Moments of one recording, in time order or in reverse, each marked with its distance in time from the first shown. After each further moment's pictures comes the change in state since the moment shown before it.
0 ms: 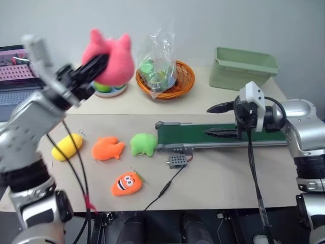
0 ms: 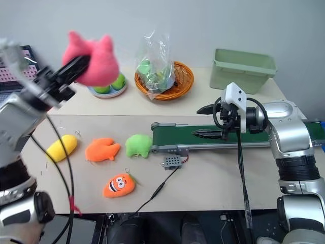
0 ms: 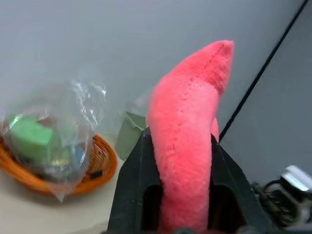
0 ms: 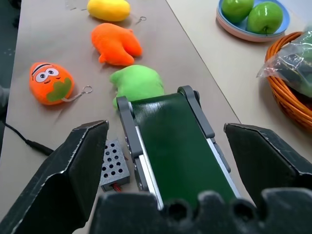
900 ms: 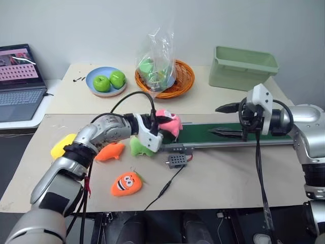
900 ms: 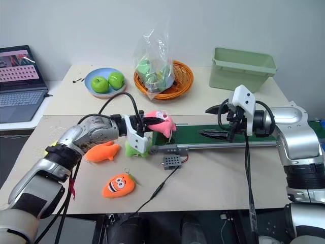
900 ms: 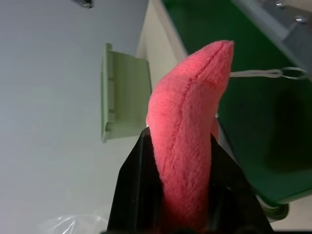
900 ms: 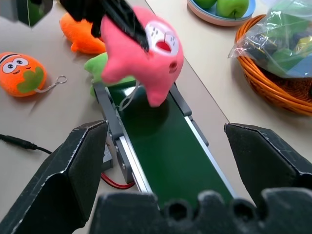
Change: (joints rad) left arm -0.145 -0.046 -0.808 0.754 1.609 -1.669 -0.071; right arm 0.082 -0.042 -0.052 -0.067 0.002 0.005 -0.092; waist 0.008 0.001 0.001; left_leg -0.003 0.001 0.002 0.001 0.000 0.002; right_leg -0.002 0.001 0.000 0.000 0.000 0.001
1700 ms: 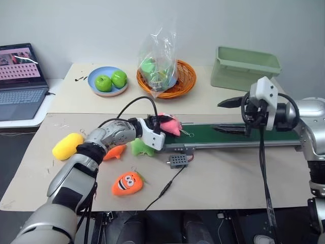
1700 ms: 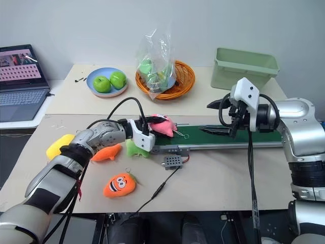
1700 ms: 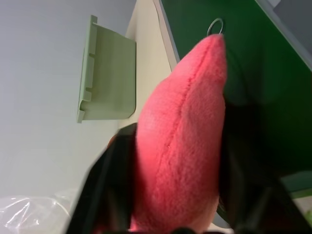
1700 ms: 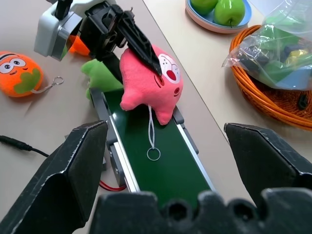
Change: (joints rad) left arm -0.046 -0.117 0.000 0.291 0.008 -0.049 0.077; right arm -0.036 -0.037 -0.001 -0.031 -0.001 0.036 0.006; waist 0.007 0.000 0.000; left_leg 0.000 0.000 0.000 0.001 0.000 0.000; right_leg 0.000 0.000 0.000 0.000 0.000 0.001
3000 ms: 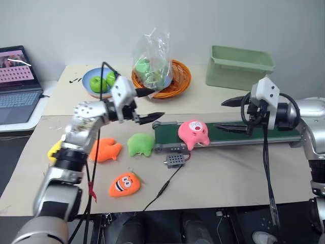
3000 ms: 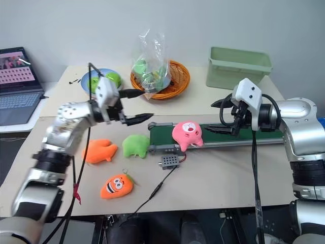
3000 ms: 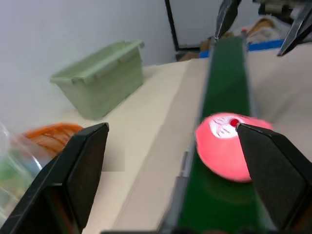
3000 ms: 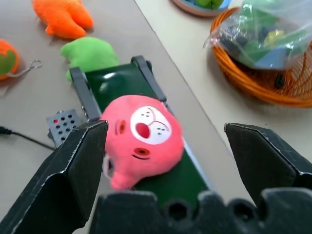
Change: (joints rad) left arm 0.206 0.208 0.394 -0.700 -1.127 1.204 -0.773; right arm 0.000 -0.024 0.006 0.036 -0.038 -0.040 0.007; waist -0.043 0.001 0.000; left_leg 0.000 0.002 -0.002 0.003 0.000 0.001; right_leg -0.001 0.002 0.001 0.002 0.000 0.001
